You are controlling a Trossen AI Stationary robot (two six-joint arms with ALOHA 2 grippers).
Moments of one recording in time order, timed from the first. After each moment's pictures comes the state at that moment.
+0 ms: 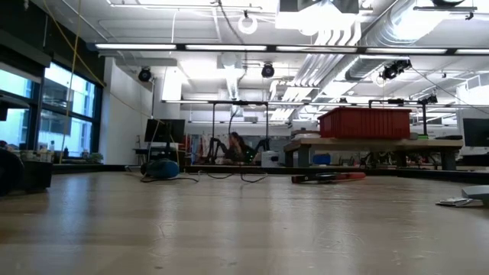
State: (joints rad) left arm 0.48 1.28 1.57 0.33 0.60 -0.87; right arm 0.01 1.64 1.55 0.12 0.18 -0.08
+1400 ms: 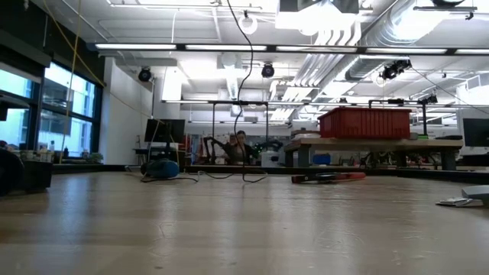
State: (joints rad) left arm 0.47 1.29 1.57 0.31 0.54 -0.80; right arm -0.03 1.65 1.55 0.03 0.33 -0.23
